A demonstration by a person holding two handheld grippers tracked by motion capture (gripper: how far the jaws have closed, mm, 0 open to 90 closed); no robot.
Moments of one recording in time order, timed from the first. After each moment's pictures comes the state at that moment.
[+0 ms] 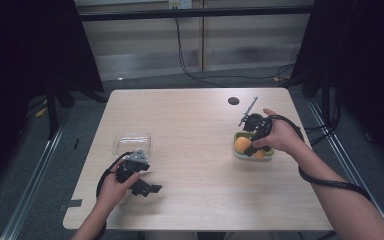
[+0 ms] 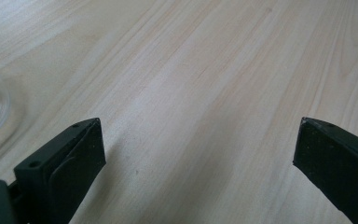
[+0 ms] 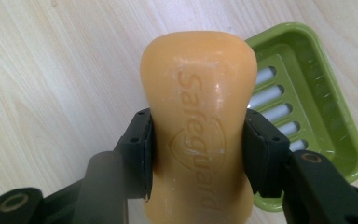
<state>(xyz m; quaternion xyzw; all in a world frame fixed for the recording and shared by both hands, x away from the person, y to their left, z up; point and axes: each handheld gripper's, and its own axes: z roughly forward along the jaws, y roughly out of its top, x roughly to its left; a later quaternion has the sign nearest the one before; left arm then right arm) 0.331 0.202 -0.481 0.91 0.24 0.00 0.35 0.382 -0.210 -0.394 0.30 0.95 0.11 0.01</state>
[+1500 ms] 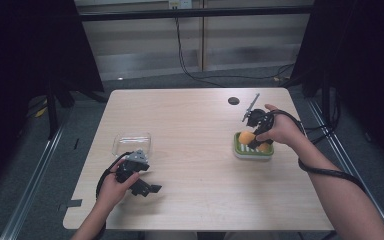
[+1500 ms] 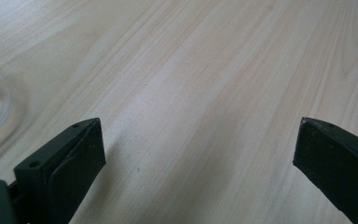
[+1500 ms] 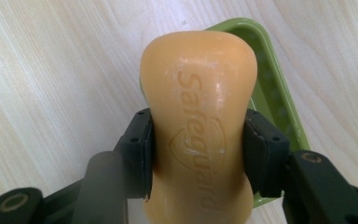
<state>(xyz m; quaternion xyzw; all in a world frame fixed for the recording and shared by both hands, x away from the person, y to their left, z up) 0.331 0.203 -0.481 0.91 0.24 0.00 0.34 0.409 -0.227 -0.408 0.28 0.95 0.10 0.03</state>
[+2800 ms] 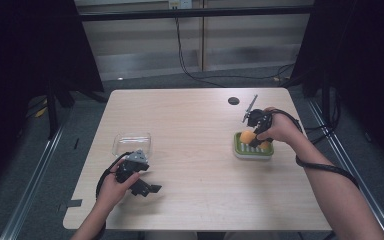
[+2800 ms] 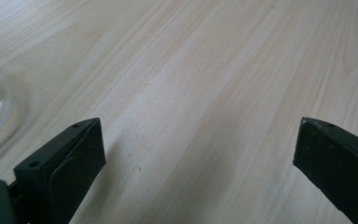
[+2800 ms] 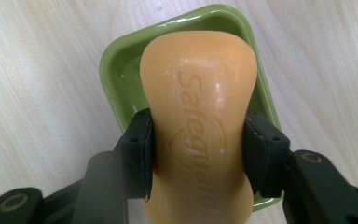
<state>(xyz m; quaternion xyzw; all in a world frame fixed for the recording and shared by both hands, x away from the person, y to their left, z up) 0.331 0.203 -0.483 0.91 0.24 0.00 0.35 0.426 -0.235 -0.426 0.26 0.96 0.09 0.04</state>
